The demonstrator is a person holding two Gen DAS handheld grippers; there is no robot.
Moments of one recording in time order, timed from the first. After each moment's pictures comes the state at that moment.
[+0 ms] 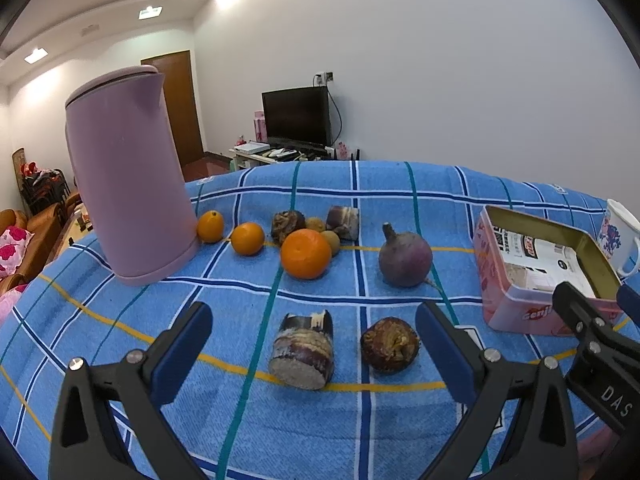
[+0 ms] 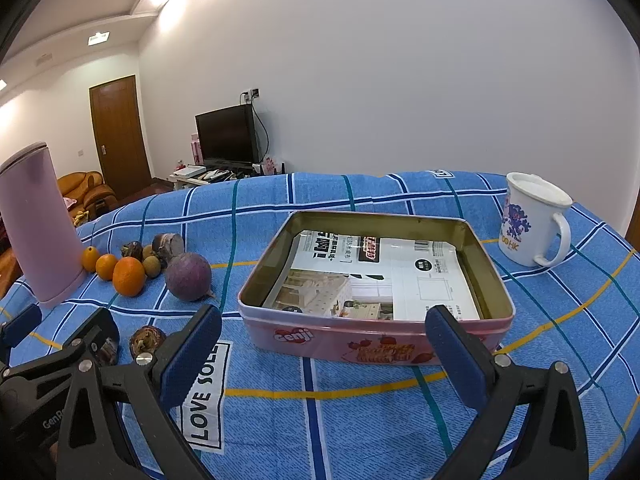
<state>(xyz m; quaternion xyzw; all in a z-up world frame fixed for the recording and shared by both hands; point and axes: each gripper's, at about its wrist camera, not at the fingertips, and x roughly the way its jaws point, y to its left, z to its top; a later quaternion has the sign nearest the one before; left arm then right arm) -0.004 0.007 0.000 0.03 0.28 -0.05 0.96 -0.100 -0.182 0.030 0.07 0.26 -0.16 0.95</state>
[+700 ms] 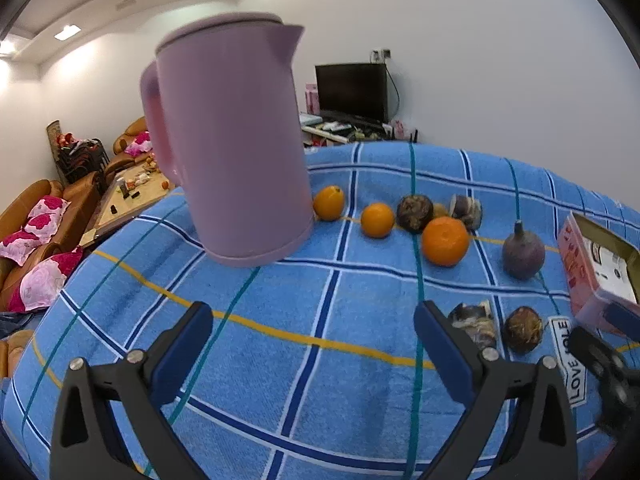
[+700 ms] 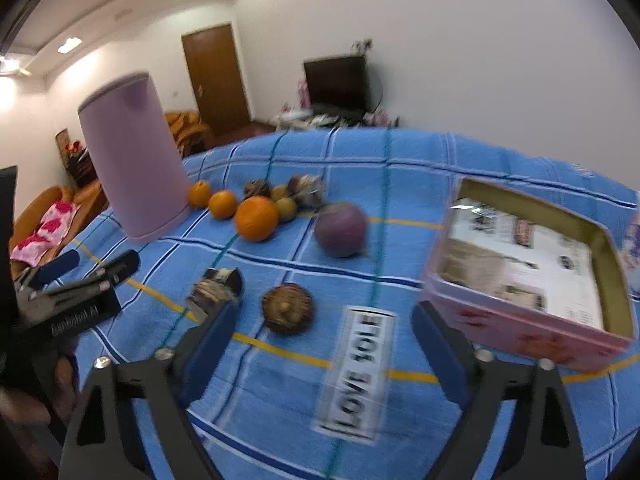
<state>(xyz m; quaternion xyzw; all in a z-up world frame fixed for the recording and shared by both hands) 0.020 0.109 0.003 0.03 0.34 0.03 0.94 -0.051 -0.110 0.024 0.05 0.36 0.05 0.93</state>
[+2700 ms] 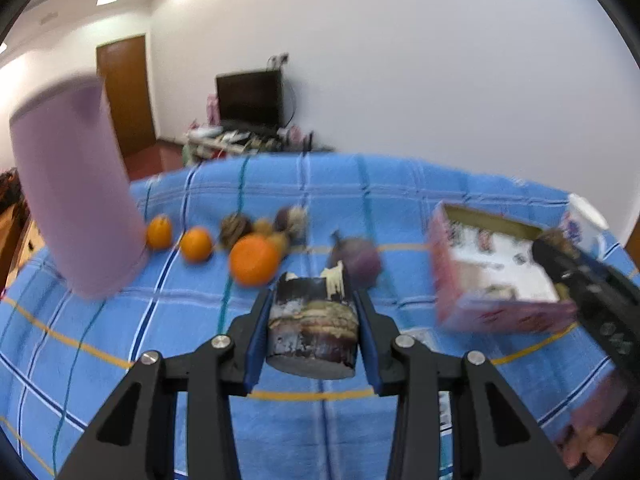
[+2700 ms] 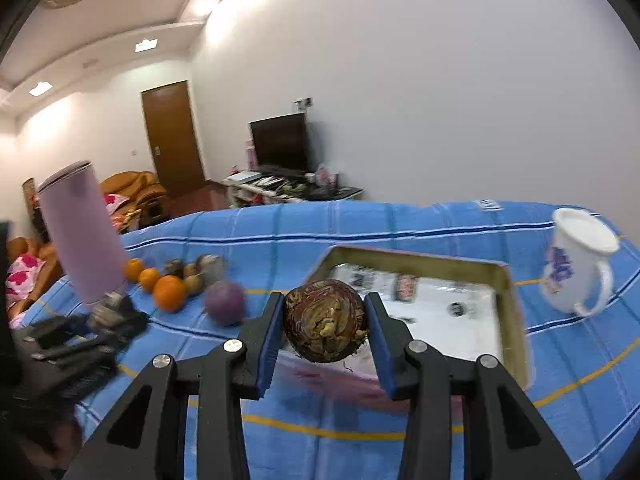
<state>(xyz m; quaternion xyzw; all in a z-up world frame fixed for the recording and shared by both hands) 0.012 -0.014 0.028 0.03 0.31 -0.15 0.94 -0.088 -0.214 0.057 0.06 0.25 -0.06 0.97</state>
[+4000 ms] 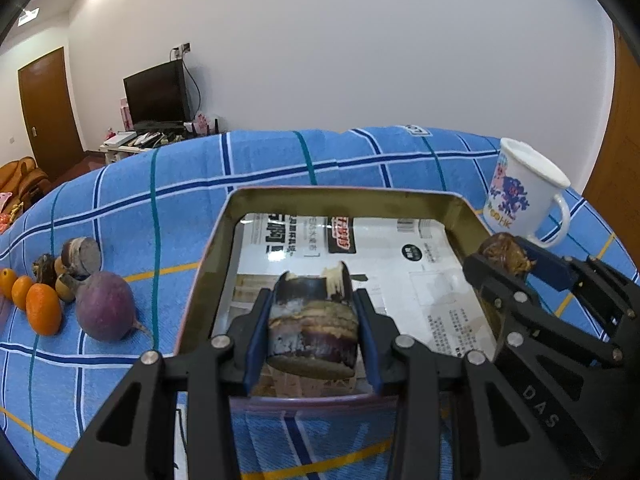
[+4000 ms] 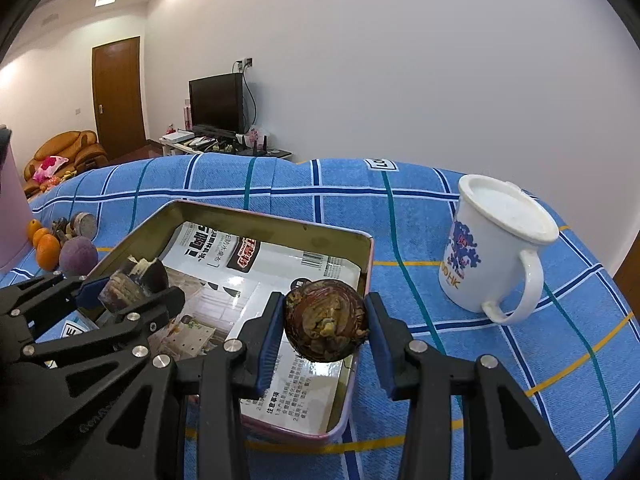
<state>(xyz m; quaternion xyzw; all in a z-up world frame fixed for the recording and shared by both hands) 0.032 -0.194 -0.014 0.08 0.36 -0.26 0.89 -0.079 -0.308 0.024 0.01 0.32 -0.16 0.93</state>
